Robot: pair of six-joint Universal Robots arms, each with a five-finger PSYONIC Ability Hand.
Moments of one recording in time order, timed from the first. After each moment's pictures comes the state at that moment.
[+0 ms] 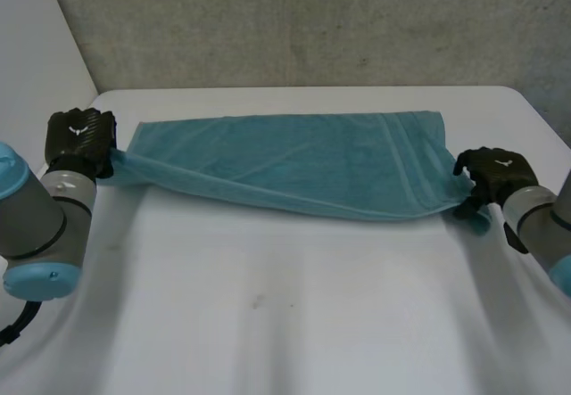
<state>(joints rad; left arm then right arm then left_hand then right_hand) 4.54 -2.00 -1.68 3.73 -1.61 3.46 1.64 -1.00 1.52 -0.22 1.40 2.98 1.21 1.22 1.22 1.22 1.04 0.47 0.53 0.53 0.53 0.36</state>
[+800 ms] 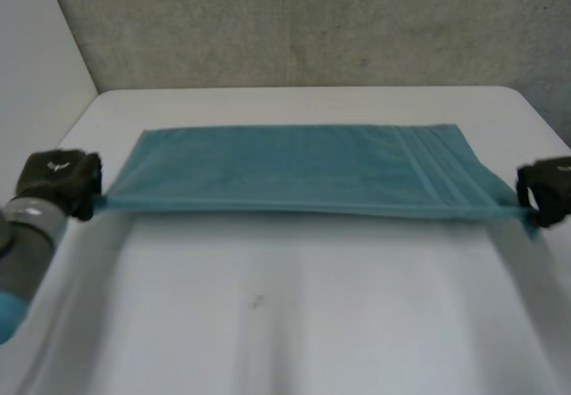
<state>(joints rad) 4.60 -1.74 -1.82 3.30 -1.60 3.50 1.41 -1.28 1.60 0.21 1.24 2.54 1.21 1.22 1.22 1.22 1.04 0.98 1.18 1.18 1.19 0.97</state>
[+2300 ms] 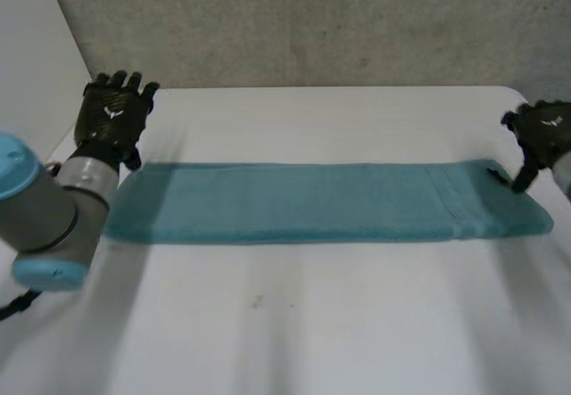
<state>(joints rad) 4.48 -1.97 -1.67 3.75 -1.48 3.62 1.53 -1.09 1.42 -0.12 1.36 2.61 0.17 0.17 0.17 0.17 0.03 0.21 0.22 0.21 0.23 0.07</state>
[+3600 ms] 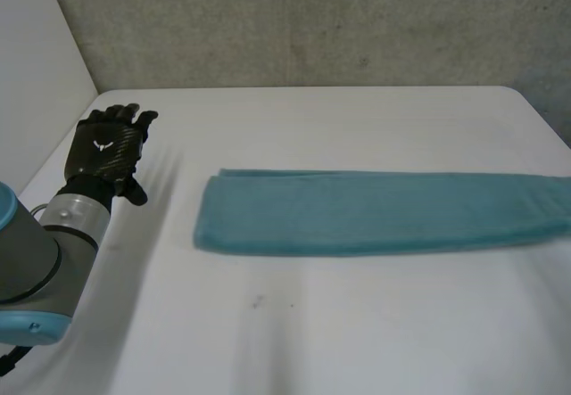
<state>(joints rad) 4.49 -1.83 -1.88 3.74 -1.48 3.43 1.13 -0.90 1.30 -0.09 1.34 2.56 0.17 0.17 0.17 0.17 0.03 0.95 1.18 1.18 1.19 0.97</state>
